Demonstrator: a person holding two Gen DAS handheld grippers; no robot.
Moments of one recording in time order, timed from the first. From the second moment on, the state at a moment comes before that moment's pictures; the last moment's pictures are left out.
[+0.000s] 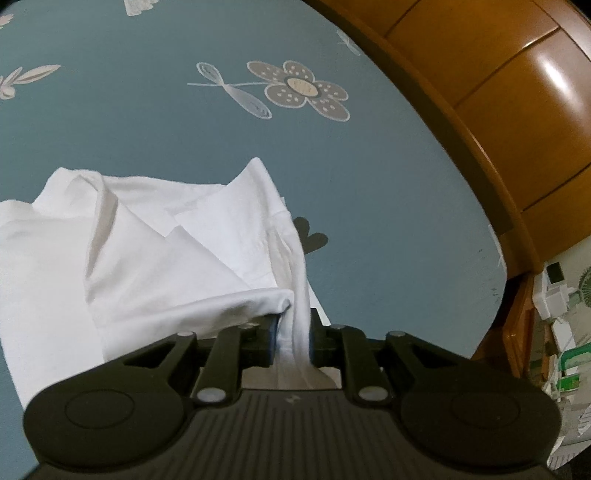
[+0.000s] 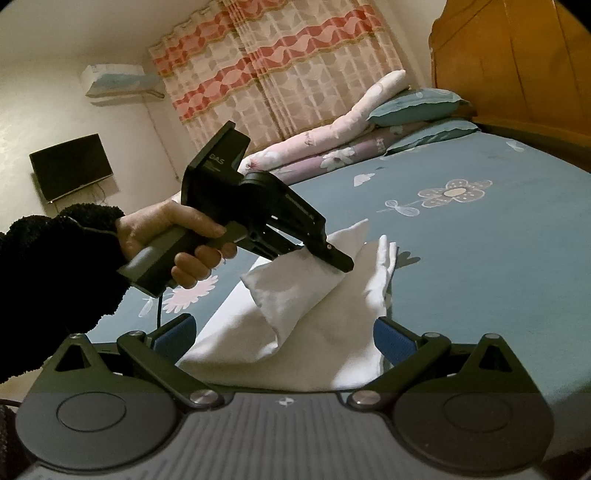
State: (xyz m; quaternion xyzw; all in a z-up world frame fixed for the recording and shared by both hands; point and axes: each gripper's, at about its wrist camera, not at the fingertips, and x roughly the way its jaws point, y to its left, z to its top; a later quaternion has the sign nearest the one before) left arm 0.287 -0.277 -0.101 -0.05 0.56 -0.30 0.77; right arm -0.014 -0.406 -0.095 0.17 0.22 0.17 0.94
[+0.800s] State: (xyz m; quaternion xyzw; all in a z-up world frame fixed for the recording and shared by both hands) left arm 0.262 -0.295 -0.067 0.01 0.50 -0.36 0.78; right arm -0.023 -0.401 -0.093 0.17 0.24 0.15 0.95
